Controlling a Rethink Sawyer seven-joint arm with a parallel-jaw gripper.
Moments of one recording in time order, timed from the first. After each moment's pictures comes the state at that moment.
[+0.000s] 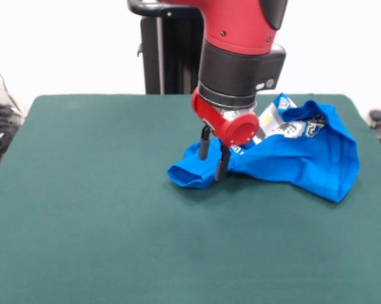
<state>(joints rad) -0.18 -0.55 0.08 1.43 -0.34 0.65 2.99</state>
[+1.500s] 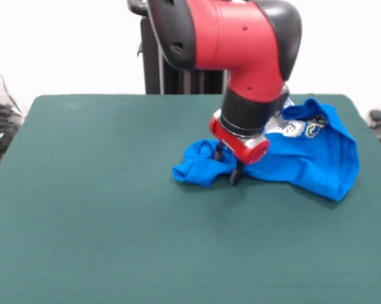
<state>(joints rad) -0.11 -0.40 0.08 1.49 -0.48 0.60 2.99</state>
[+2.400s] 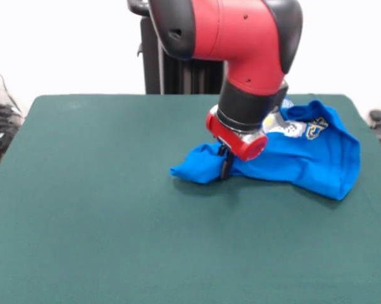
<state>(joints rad) -0.12 -0.46 0.07 1.49 -0.49 0.61 2.99</state>
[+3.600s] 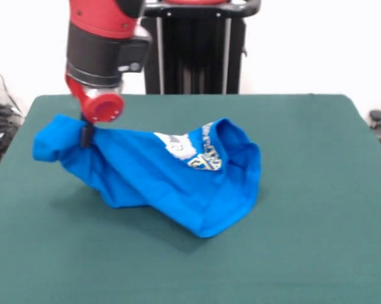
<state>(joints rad) -0.46 -0.63 0.13 1.49 -0.61 0.67 2.86</state>
